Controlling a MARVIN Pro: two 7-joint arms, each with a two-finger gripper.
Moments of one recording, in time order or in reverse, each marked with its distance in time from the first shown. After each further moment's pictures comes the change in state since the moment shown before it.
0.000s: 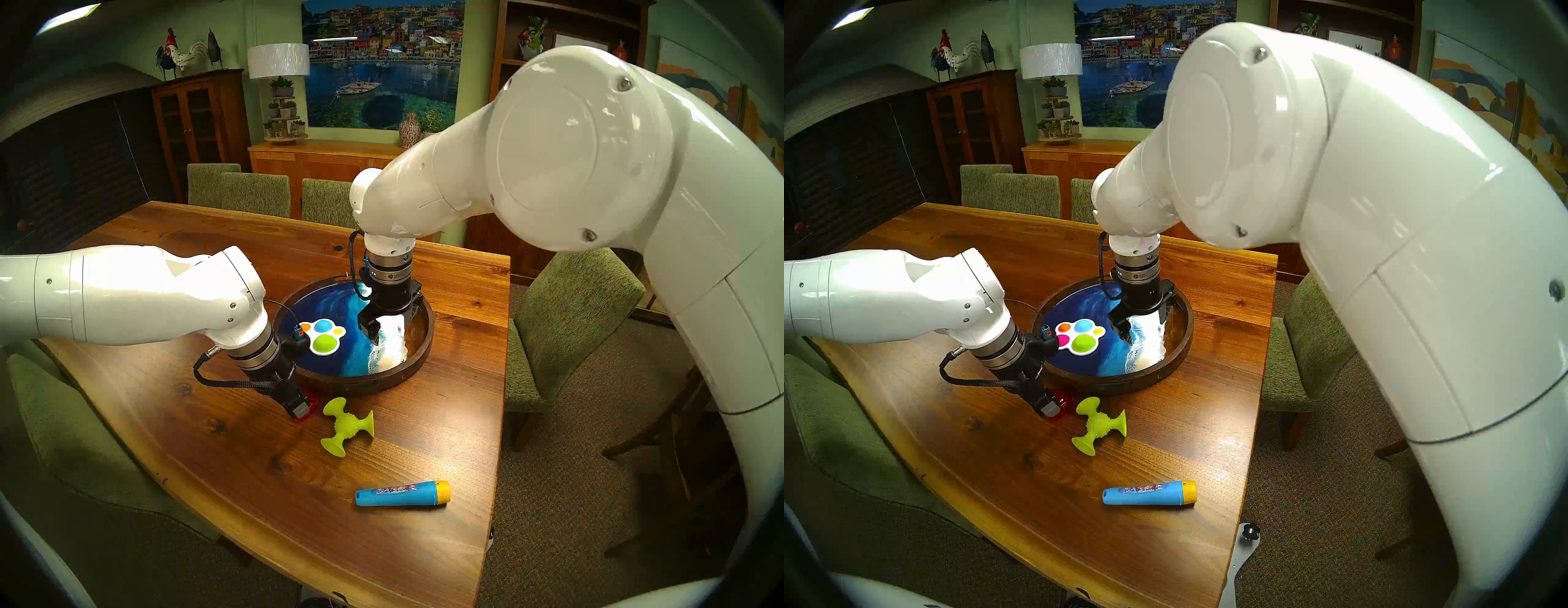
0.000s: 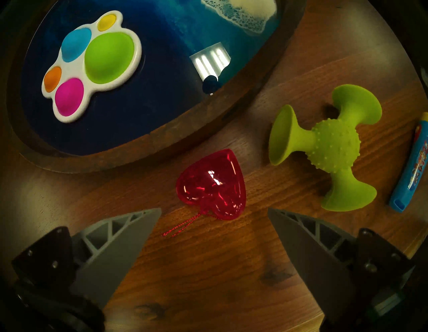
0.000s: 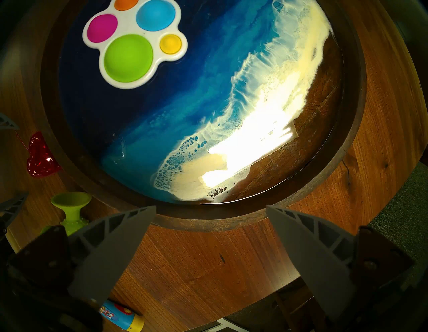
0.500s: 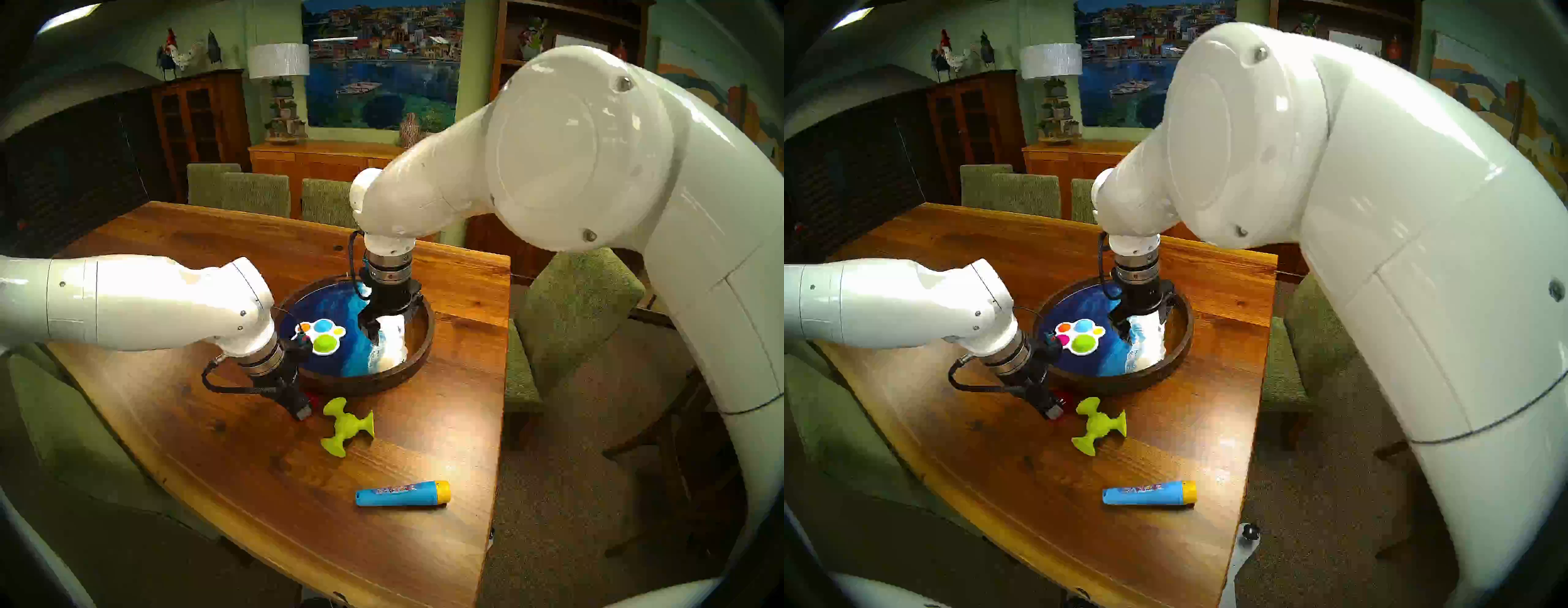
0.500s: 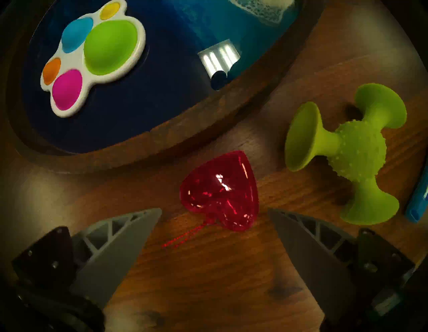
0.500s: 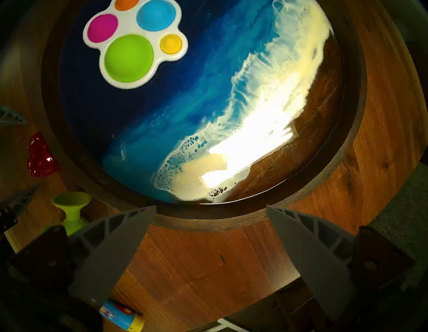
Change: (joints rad) left arm 0.037 -0.022 0.013 0.018 0.002 -0.052 0.052; right arm 0.000 0.000 0.000 0.000 -0.001 0.000 0.001
